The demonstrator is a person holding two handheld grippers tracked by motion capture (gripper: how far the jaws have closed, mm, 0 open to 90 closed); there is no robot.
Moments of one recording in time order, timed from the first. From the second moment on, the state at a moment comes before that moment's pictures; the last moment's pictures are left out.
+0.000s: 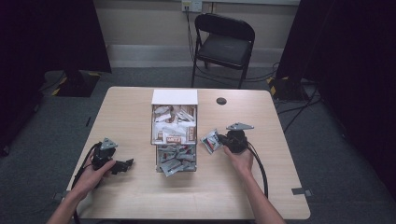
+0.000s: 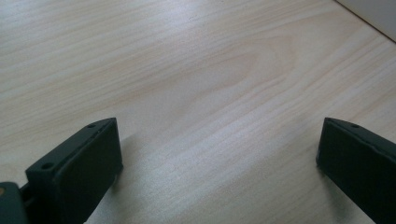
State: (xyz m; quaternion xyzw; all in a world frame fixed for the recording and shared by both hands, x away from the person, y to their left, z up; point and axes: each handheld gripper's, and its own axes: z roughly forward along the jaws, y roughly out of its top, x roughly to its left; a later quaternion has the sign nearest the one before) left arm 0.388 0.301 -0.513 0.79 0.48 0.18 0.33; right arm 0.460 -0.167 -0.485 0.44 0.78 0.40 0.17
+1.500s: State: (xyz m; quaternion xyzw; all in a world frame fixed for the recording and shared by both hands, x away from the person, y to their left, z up) left arm 0.388 0.301 -0.513 0.79 0.48 0.18 0.33; right arm 0.419 -0.207 -0.439 0.47 0.75 0.43 0.18
